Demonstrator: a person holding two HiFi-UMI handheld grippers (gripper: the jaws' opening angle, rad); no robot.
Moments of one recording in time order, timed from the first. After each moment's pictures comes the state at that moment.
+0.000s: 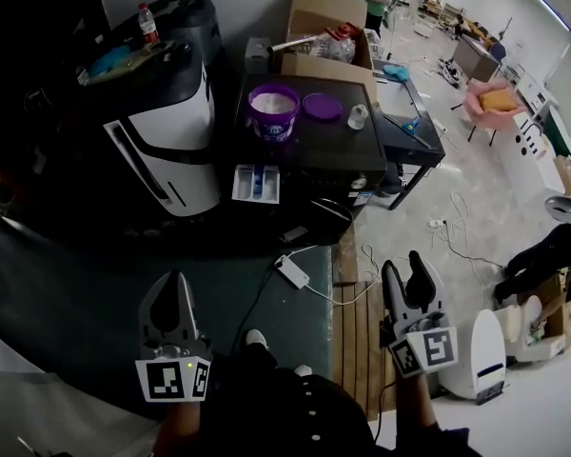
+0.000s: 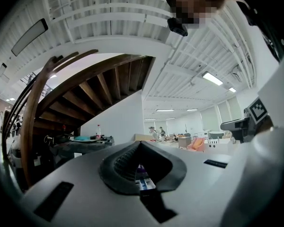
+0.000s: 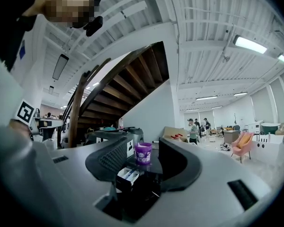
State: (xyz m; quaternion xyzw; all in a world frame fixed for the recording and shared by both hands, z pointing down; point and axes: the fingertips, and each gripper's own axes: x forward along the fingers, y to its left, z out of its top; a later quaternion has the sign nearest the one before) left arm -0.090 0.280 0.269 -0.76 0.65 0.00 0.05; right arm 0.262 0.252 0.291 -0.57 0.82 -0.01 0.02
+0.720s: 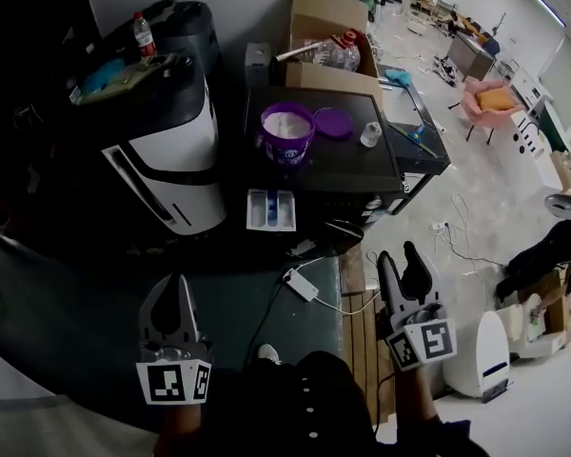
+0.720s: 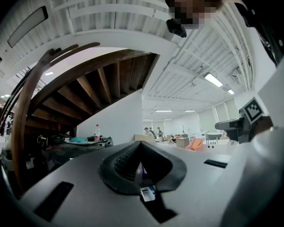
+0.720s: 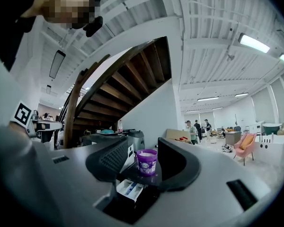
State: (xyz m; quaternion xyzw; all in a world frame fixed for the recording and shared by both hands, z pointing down) left arm -0.153 0.188 0.257 -0.78 0.63 0.00 0.05; right arm 0.187 0.157 0.270 -0.57 0.82 0.00 0.02
